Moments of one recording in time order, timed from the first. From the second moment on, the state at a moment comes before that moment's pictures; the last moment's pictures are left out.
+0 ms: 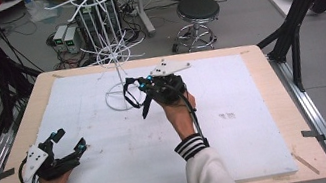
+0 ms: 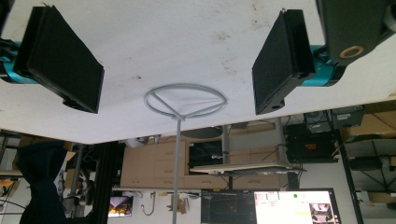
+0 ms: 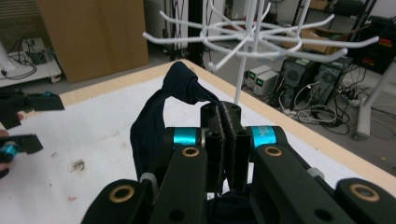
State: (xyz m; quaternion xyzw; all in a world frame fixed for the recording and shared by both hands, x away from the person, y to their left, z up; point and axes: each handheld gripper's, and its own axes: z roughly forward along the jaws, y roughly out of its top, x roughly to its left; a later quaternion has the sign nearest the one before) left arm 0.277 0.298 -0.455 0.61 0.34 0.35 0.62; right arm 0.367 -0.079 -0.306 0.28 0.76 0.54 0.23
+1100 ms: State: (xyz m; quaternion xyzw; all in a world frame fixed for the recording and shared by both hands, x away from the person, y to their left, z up) left arm 0.276 0.298 -0.455 0.61 0.34 0.35 0.63; right arm 0.413 -0.064 -0.316 0.31 0.74 0.55 0.23
